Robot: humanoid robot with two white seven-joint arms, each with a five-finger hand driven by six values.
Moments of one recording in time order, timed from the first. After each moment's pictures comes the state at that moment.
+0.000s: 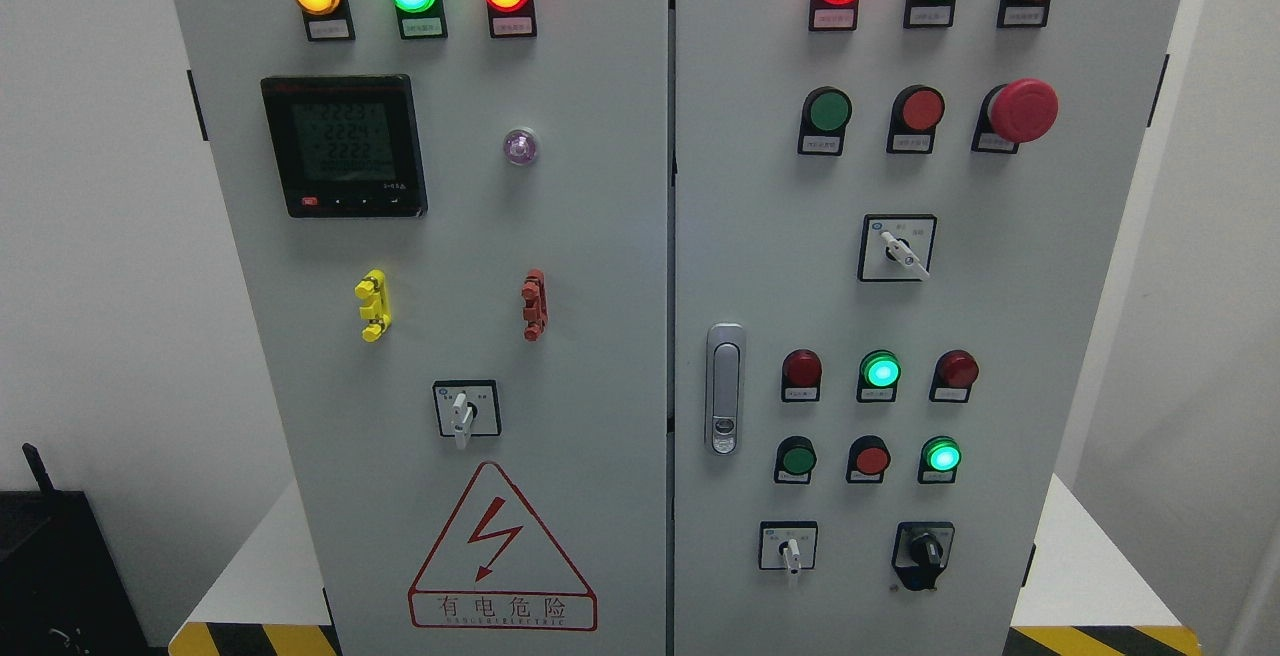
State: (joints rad) left arm 0.05 0.00 0.00 -0.06 0.07 -0.06 -0.13; right arm 0.09 0.12 0.08 -0.13 0.00 0.02 -0.08
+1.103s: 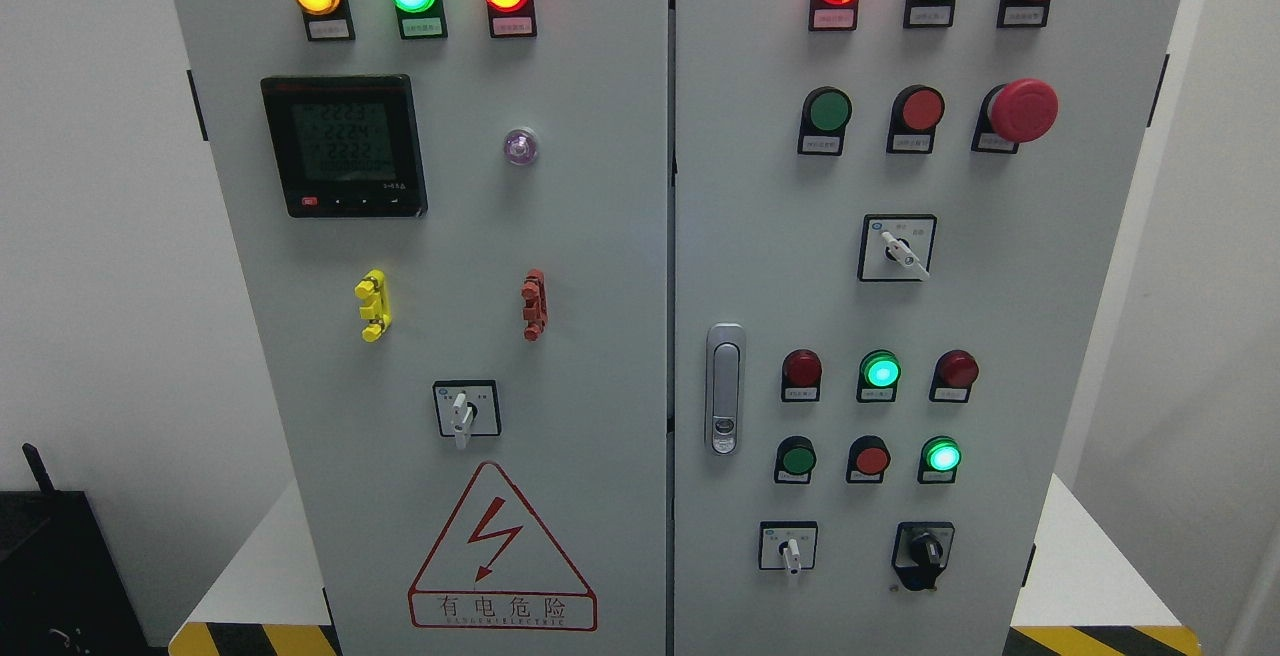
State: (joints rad) left arm 0.06 0.00 0.00 -0.08 0.07 -0.06 -0.13; right arm 0.09 0.12 0.08 -0.13 0.00 0.02 -0.08
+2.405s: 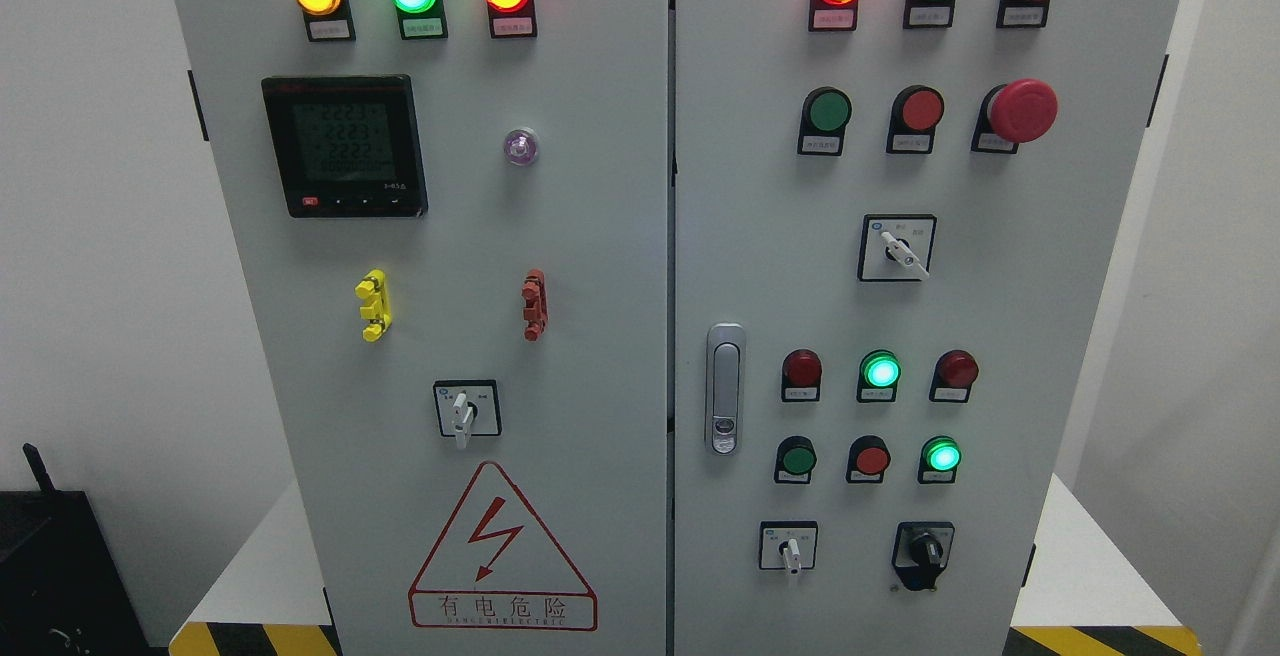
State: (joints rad) left arm 0.45 0.04 0.26 -1.10 -0.08 -0.31 -0.23; right arm 0.09 0.12 0.08 -0.13 0.00 0.02 -0.08
